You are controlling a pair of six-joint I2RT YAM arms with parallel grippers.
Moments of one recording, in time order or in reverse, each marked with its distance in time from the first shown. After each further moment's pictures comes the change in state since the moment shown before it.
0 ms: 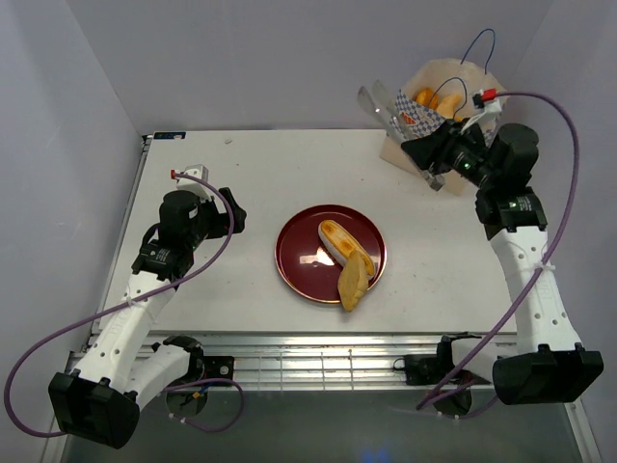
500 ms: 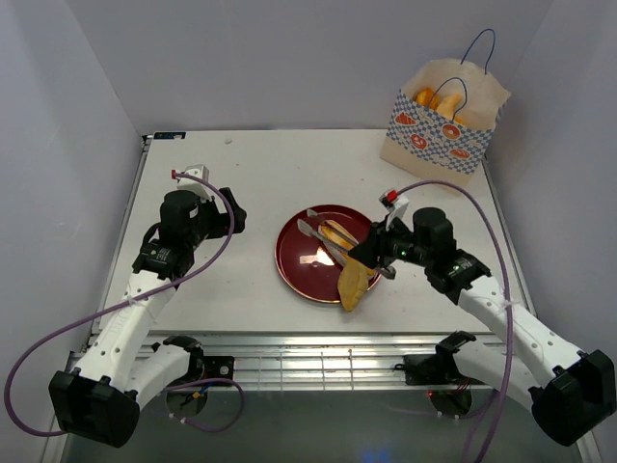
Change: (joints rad) left arm 0.000 0.006 0.000 0.000 0.000 0.000; right arm 0.478 -0.242 -0.640 0.042 0.125 -0.102
